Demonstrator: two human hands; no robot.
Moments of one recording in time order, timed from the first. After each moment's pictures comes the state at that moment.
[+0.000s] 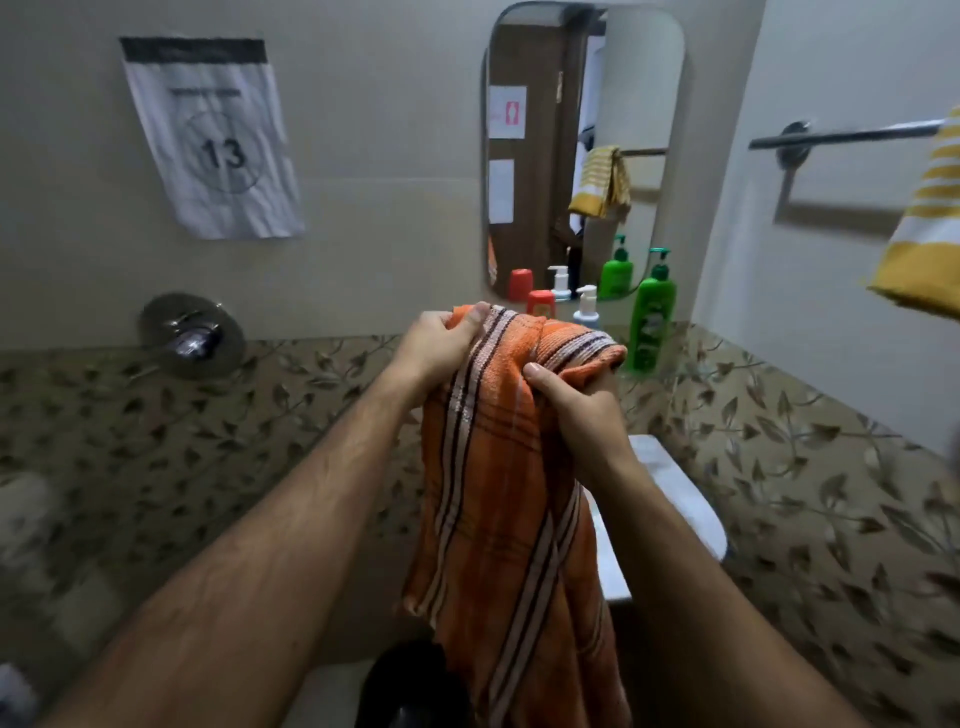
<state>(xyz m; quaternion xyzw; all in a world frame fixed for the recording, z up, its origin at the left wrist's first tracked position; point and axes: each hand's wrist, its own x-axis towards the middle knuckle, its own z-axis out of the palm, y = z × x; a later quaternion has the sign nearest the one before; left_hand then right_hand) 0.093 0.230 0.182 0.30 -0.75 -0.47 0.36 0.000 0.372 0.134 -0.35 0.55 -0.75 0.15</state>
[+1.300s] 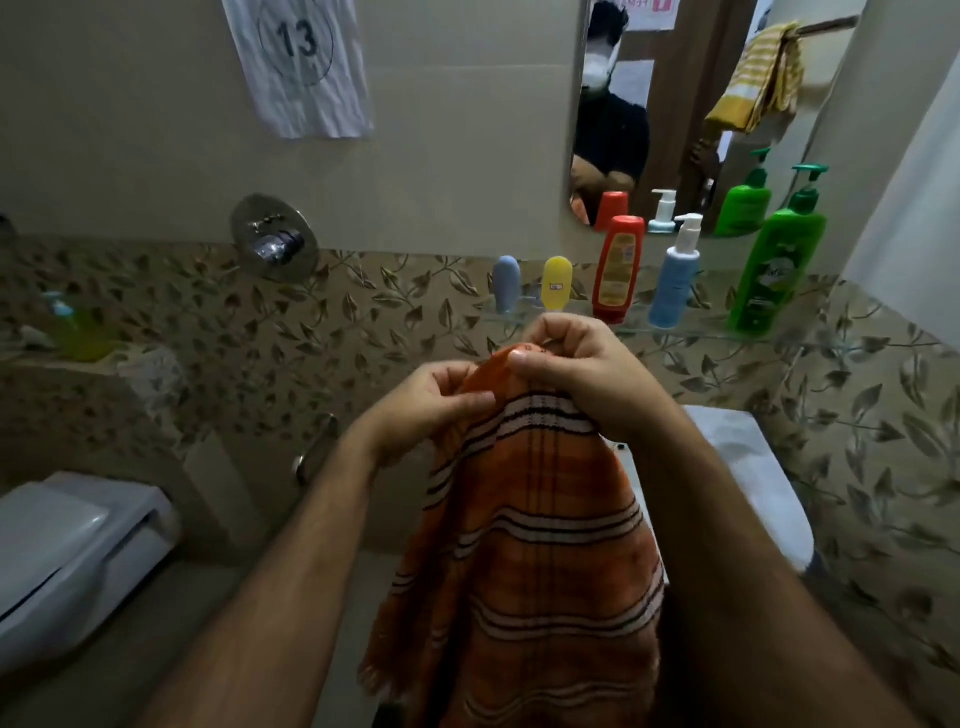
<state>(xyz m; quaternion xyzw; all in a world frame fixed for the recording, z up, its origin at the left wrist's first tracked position) 0.134 0.254 0.066 0.25 -0.73 -0.59 0.23 -0.062 0.354 0.112 -0.64 0.45 -0.50 0.37</state>
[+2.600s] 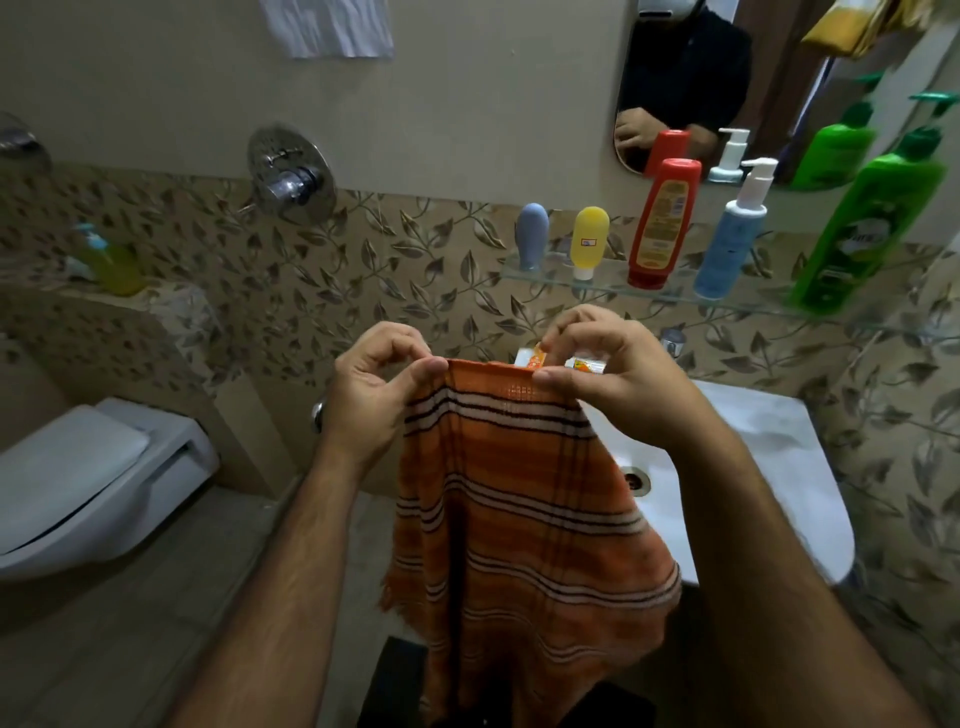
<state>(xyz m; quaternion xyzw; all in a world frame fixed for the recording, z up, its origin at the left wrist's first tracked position) 0.134 0.263 0.025 0.26 -0.69 -0.34 0.59 -0.104 0.341 0.080 -0.73 0.50 -0.41 0.23</state>
